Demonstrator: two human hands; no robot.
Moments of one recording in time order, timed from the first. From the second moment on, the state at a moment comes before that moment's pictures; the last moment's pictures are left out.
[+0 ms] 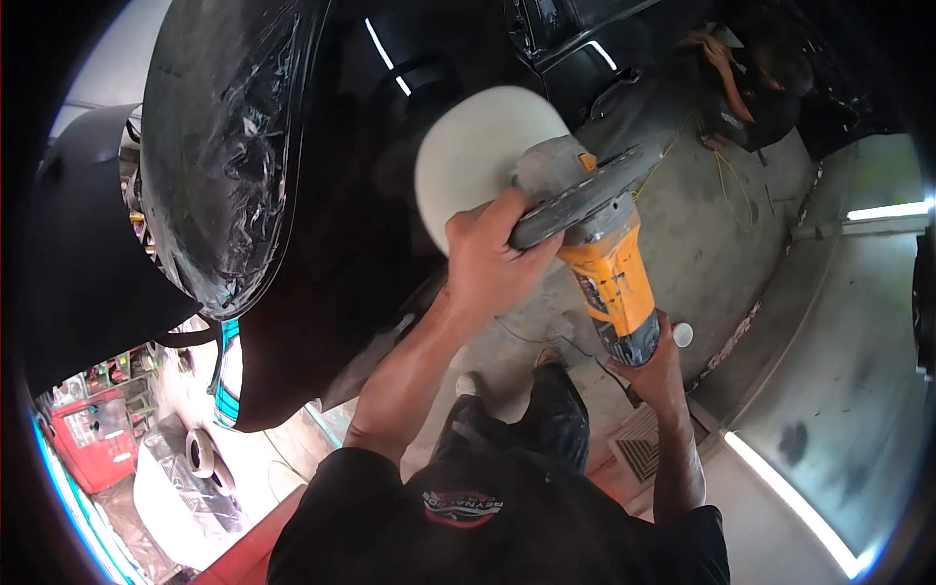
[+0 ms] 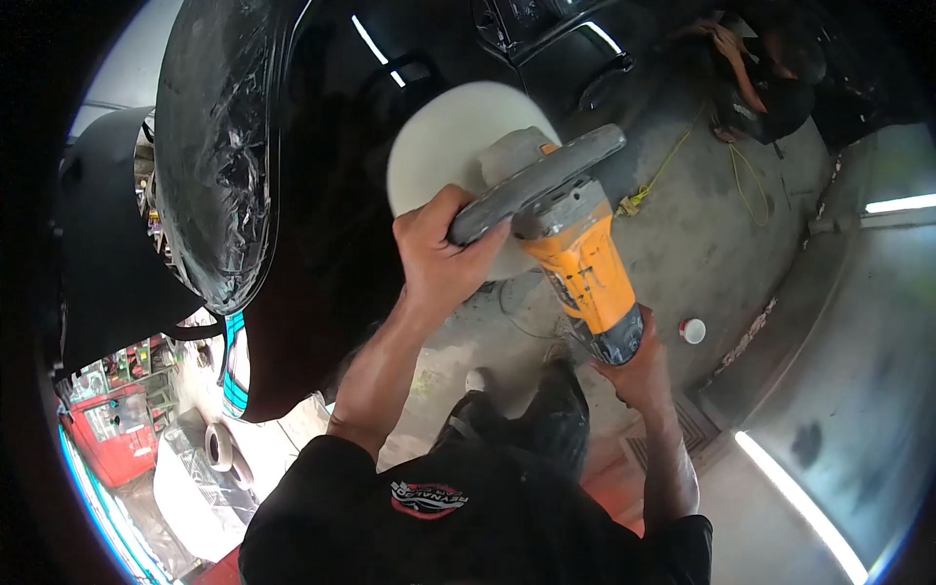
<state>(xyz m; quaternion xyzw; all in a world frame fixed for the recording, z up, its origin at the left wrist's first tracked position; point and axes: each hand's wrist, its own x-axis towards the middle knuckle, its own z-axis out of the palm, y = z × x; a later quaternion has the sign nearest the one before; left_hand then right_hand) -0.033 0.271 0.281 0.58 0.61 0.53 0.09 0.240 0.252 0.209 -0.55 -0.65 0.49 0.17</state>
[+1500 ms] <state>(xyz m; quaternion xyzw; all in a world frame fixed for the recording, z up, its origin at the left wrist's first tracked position) -0.111 0.411 0.494 0.67 0.48 0.54 -0.16 0.121 0.429 0.338 -0.44 -0.69 0.46 0.36</state>
